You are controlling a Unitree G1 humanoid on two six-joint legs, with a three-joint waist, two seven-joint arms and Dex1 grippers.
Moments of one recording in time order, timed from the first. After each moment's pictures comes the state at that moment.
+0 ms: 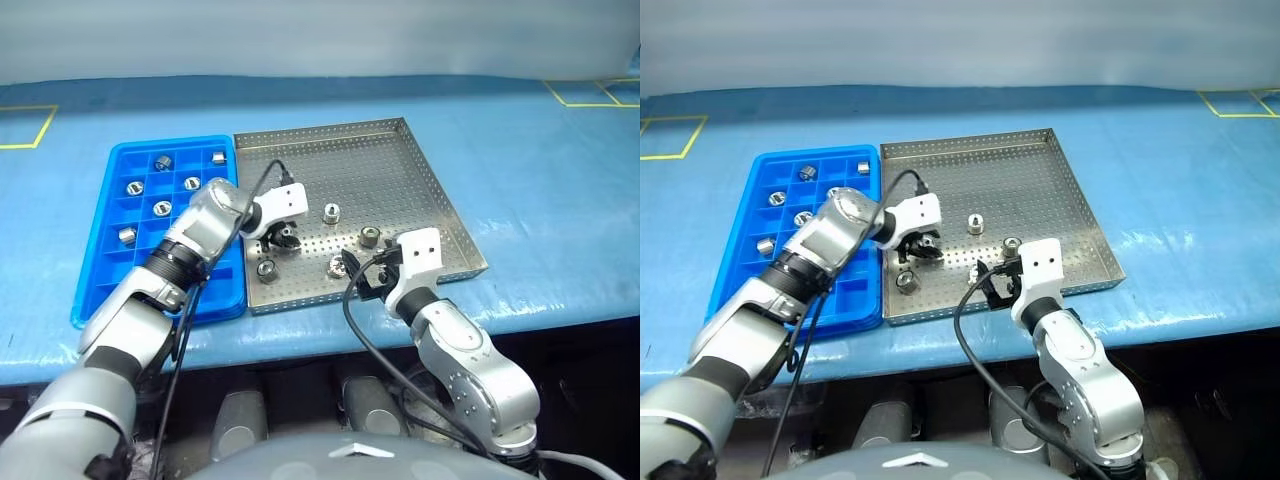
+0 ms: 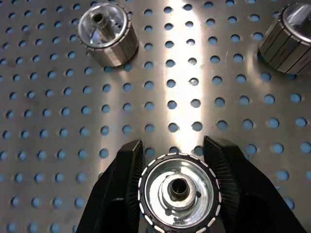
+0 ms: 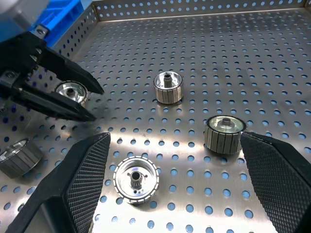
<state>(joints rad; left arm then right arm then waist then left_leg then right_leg) -0.84 0.47 -0.44 0.40 0.08 0.47 -1.05 0.08 -0.11 0.15 -0.75 0.25 0.90 0.04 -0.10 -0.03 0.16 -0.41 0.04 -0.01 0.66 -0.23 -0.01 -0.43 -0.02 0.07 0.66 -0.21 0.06</state>
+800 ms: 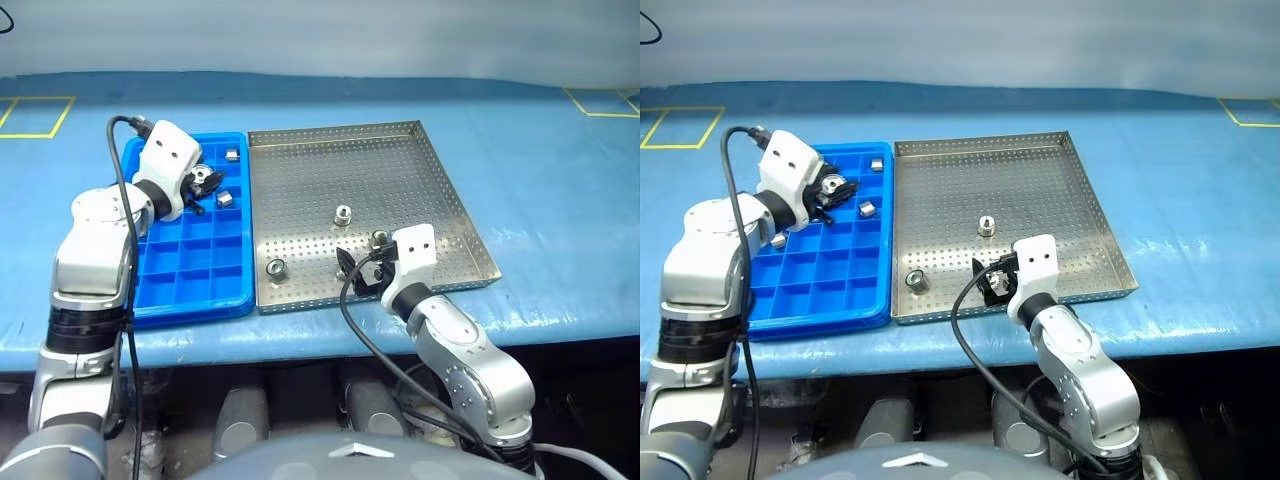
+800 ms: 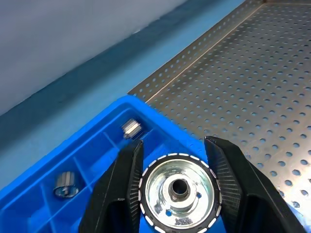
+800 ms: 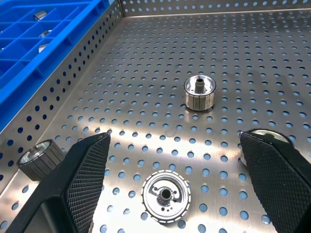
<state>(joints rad) -0.41 0.59 0.09 -0.26 -0.05 0.80 -0.56 0.05 -0.11 0.16 -0.71 0.26 0.90 0.07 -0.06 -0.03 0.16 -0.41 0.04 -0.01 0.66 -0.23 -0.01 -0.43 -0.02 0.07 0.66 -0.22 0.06</state>
